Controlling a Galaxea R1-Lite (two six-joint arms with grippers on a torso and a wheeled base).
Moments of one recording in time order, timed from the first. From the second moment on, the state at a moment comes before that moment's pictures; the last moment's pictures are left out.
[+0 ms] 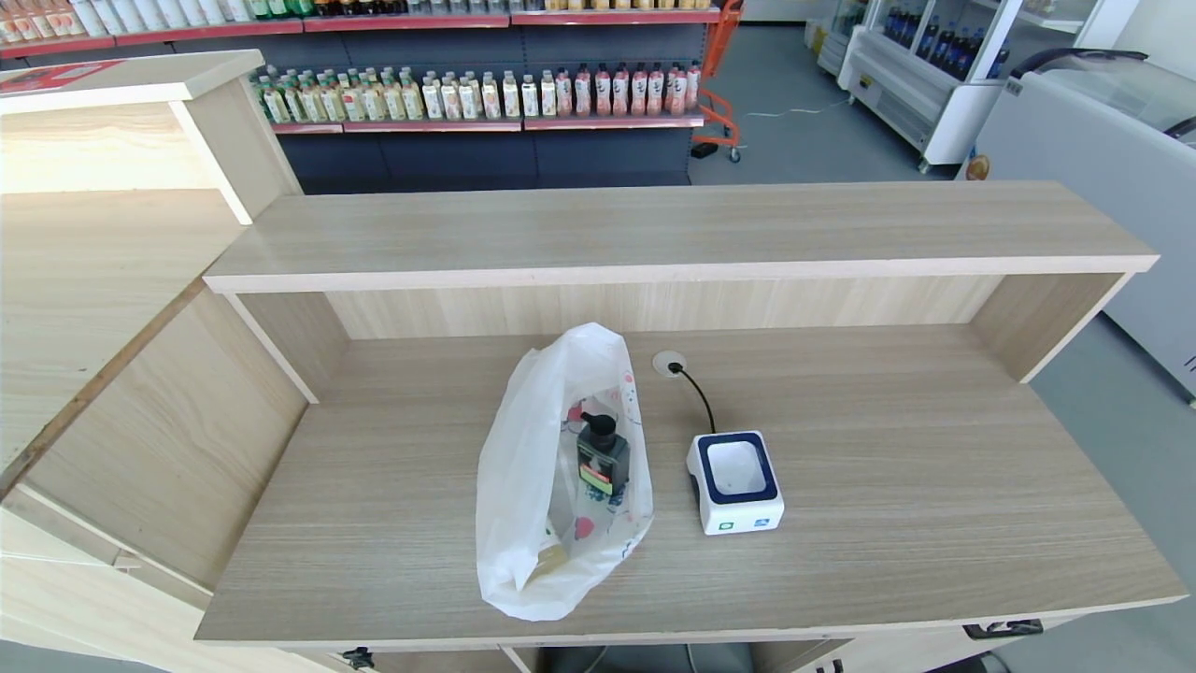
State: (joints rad) left arm 0.00 0.00 0.00 0.00 0.01 0.00; right arm 0.00 -0.01 0.00 -0.07 -0.11 -0.03
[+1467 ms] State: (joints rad) left arm 0.00 0.00 0.00 0.00 0.01 0.00; right arm 0.00 0.00 0.00 -0.07 -0.11 -0.03
